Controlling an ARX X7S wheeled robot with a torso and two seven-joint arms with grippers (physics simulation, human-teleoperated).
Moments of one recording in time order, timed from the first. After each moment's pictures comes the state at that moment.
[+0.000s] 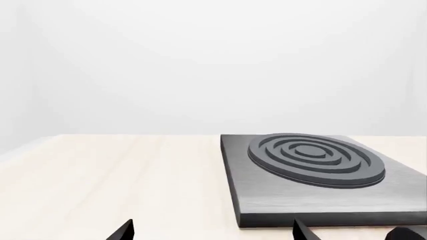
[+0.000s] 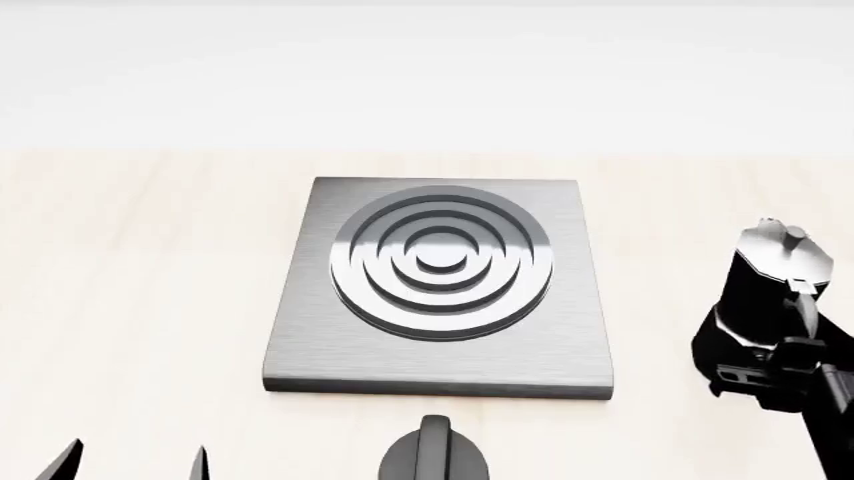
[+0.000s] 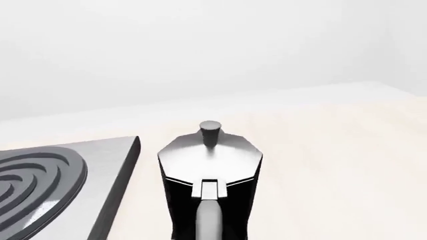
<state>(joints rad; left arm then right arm) 0.01 -0.31 0.35 0.06 -0.27 0.17 -0.30 0.70 0.51 -0.08 0.81 0.50 0.05 -0.24</state>
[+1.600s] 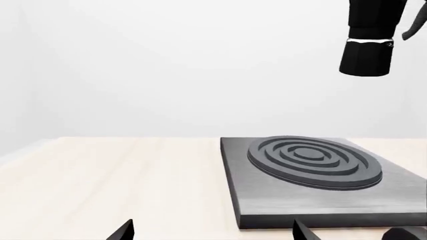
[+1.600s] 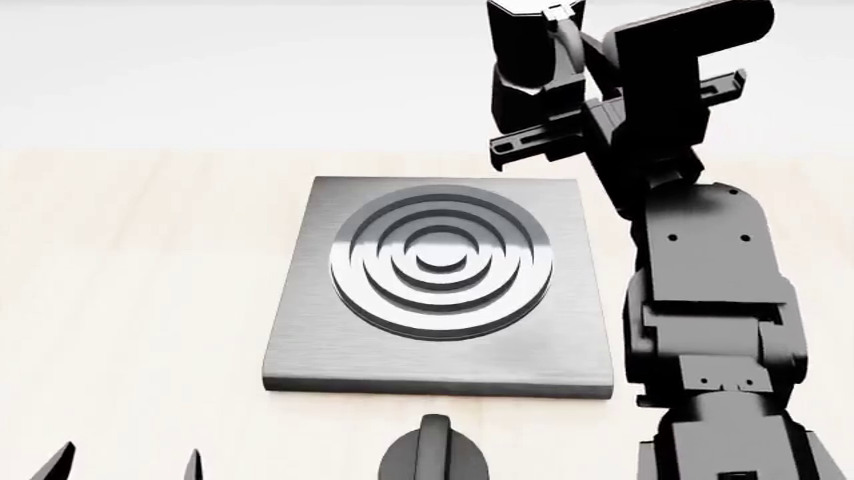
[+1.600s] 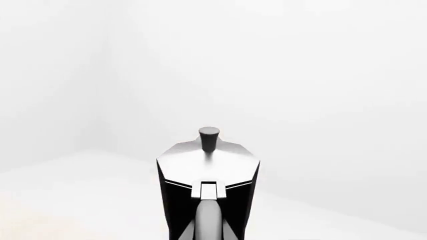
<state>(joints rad) 0.02 -0.34 0.36 0.09 -0.28 0.18 -0.33 1.32 0.16 -0.26 1.28 0.21 -0.23 -0.35</state>
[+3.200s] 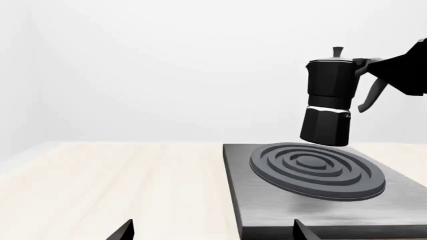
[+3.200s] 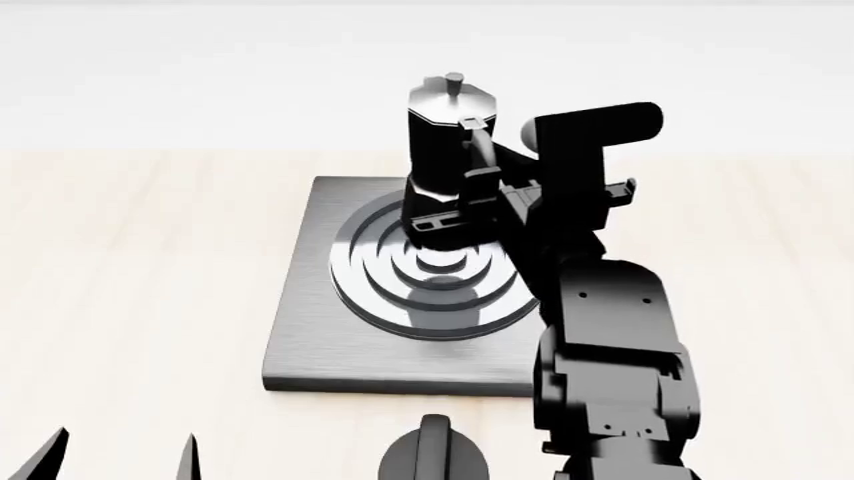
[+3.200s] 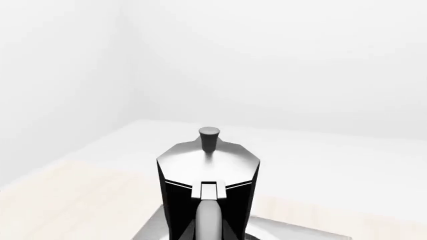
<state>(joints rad) 0.01 -0.36 0.37 0.18 -0.30 0.10 -0.38 1.22 0.02 0.08 1.31 -0.01 -0.09 -0.41</state>
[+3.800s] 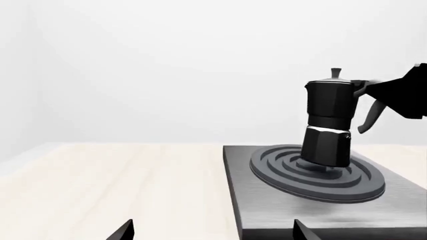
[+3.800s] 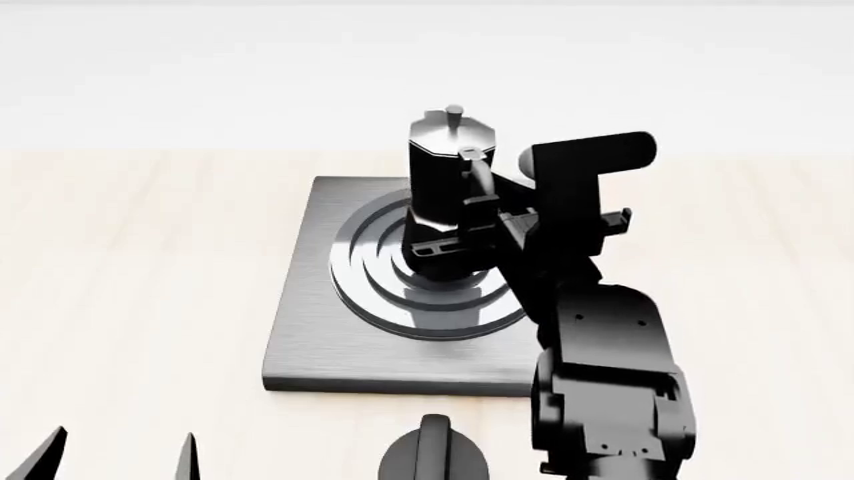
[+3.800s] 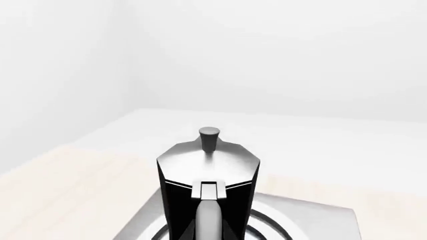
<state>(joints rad) 0.01 -0.37 0.38 0.18 -0.30 0.10 -0.38 1.18 0.02 0.08 1.31 -0.01 -0.07 -0.41</state>
